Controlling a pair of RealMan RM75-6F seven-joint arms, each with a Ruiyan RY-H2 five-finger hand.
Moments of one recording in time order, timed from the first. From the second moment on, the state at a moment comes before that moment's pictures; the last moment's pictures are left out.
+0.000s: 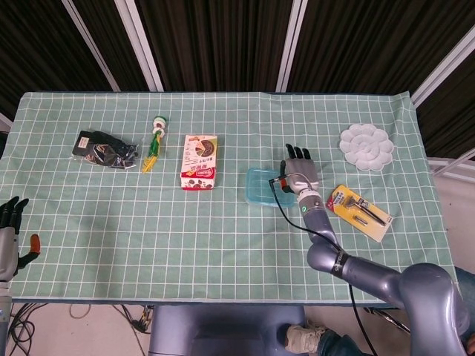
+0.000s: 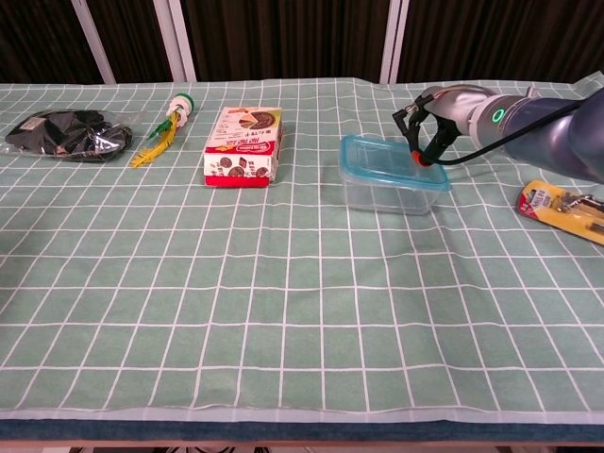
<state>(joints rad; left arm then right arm) -0.12 -1.12 -0.12 -1.84 1.16 1.44 0.27 1.02 -1.69 0.26 -1.12 -0.46 0.77 -0.52</state>
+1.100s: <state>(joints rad) -0.12 -1.11 -0.12 -1.85 1.16 1.43 0.26 0.94 -1.62 0.28 -1.45 -0.73 1.02 -0.45</state>
